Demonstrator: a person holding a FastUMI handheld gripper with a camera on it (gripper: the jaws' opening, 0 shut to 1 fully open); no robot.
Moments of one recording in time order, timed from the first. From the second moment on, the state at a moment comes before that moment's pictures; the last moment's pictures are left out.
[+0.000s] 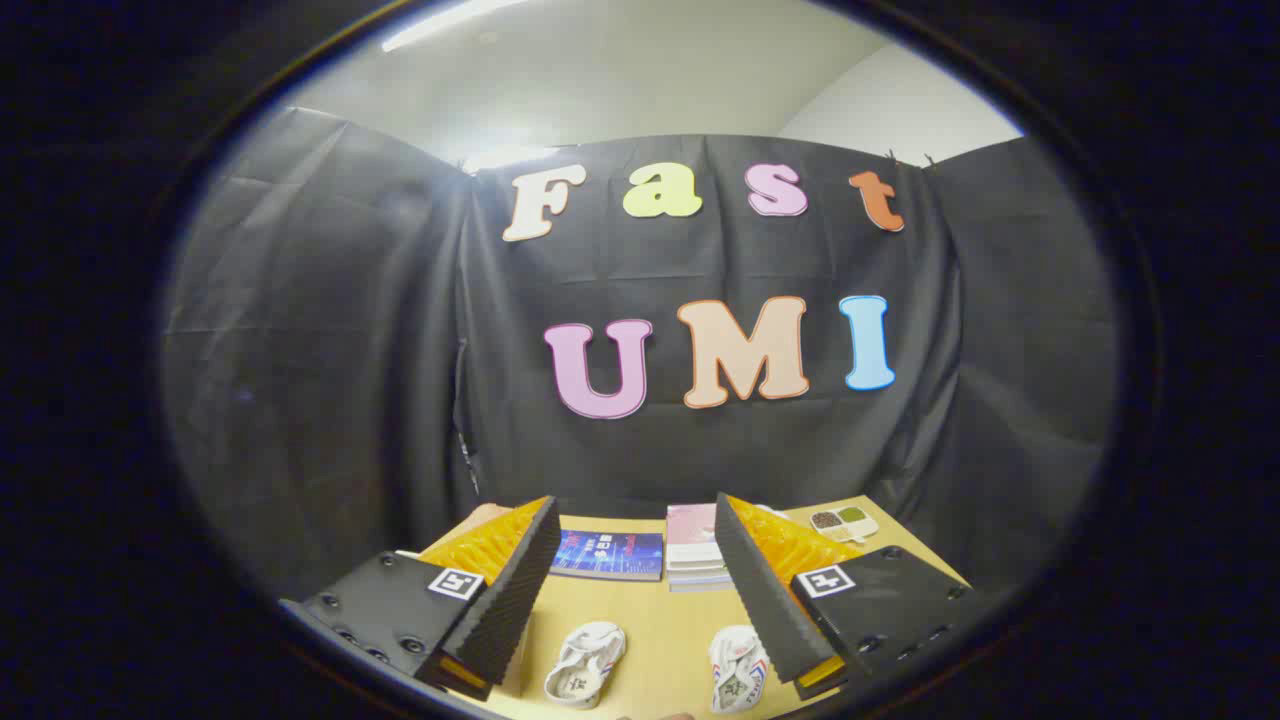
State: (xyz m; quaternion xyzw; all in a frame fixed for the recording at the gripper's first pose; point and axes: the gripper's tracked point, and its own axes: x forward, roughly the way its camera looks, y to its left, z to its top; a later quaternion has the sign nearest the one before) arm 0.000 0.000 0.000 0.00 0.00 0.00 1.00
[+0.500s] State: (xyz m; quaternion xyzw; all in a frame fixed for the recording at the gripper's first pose) arm -0.020 -0.005 0.007 0.02 -0.01 0.00 1.00
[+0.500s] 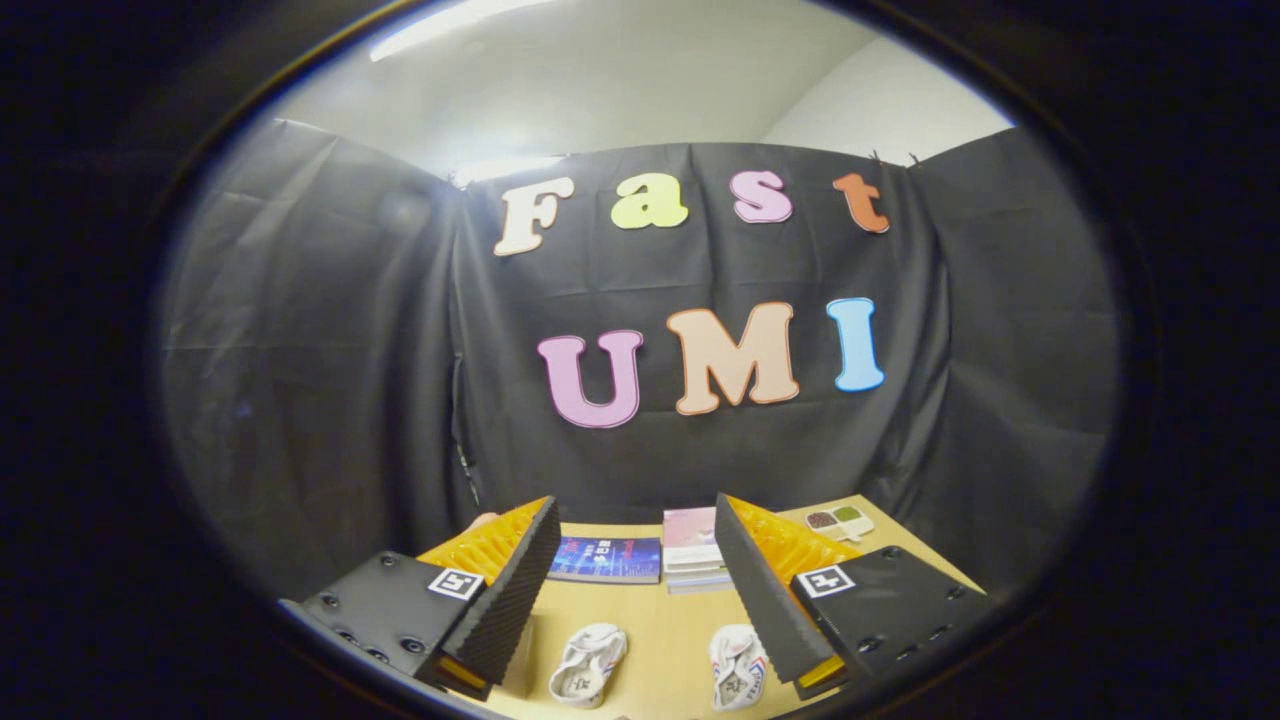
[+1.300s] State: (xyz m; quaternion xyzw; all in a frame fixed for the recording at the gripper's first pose) arm -0.059 0.020 -0.029 0.10 -0.01 0.02 0.99
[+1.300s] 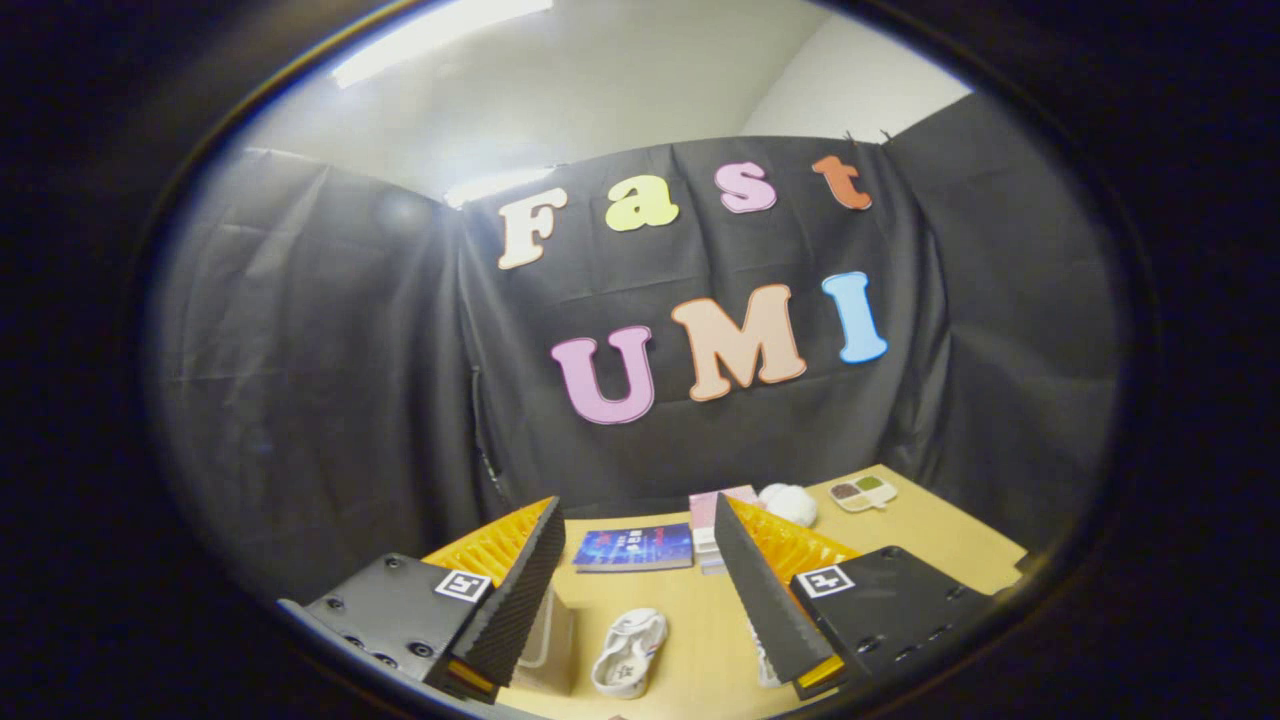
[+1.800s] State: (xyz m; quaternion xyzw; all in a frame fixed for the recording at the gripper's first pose) arm -0.068 0.075 -0.122 0.48 -0.02 0.06 0.87
